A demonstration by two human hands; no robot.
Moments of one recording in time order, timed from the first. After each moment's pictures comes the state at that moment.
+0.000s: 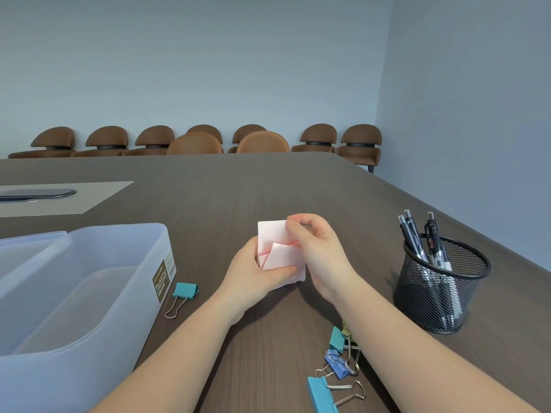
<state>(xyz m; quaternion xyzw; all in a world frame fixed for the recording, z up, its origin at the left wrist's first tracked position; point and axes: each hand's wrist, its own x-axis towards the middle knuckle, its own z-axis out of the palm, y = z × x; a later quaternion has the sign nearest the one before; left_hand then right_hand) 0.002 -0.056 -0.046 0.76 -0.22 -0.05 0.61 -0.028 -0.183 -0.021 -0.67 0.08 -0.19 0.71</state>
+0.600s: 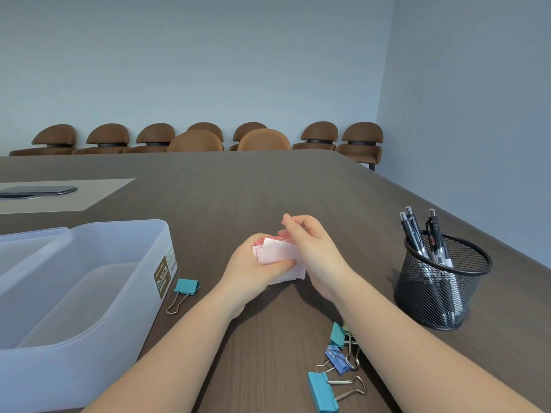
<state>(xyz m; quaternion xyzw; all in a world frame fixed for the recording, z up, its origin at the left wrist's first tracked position) 0.011 -0.057 -0.050 0.77 -0.20 -0.06 0.61 -0.025 -0.180 -0.024 -0.70 0.08 -0.15 0.69</state>
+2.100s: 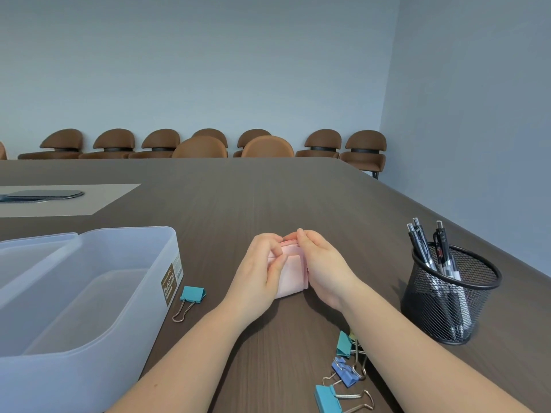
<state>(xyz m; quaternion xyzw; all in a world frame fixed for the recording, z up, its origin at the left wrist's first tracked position) 0.015 -0.054 -0.060 0.79 -0.36 0.18 0.46 -0.018 -0.187 -0.033 -0.72 0.08 -0.10 0.68</state>
